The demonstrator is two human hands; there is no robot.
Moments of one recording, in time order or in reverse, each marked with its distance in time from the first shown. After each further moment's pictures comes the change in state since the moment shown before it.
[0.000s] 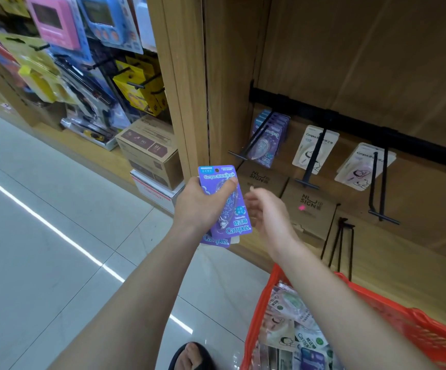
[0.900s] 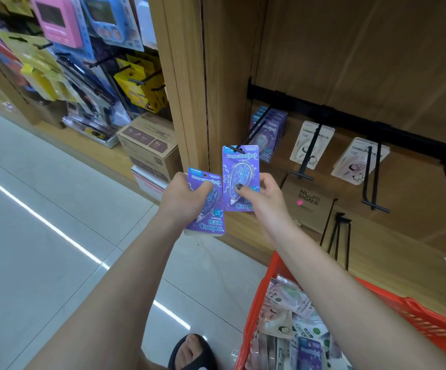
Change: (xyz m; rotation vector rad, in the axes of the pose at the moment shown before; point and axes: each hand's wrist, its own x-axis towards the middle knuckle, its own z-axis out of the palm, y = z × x) left_hand 0.007 -0.012 -0.026 0.095 0.000 -0.010; right_hand -0.002 -0.004 0.003 -0.066 -0.030 -0.194
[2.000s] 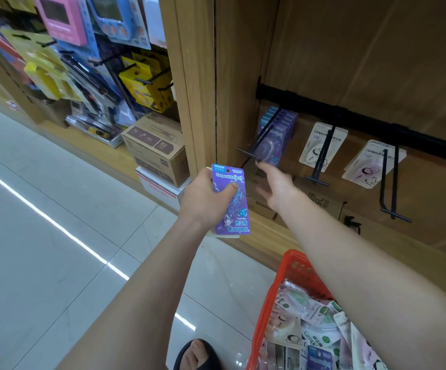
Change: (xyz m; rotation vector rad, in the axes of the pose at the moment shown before) left_hand 0.005 0.009 0.017 0.066 -0.048 0.156; right_hand 0.102 0.001 -0.001 0.237 0.281 0.348
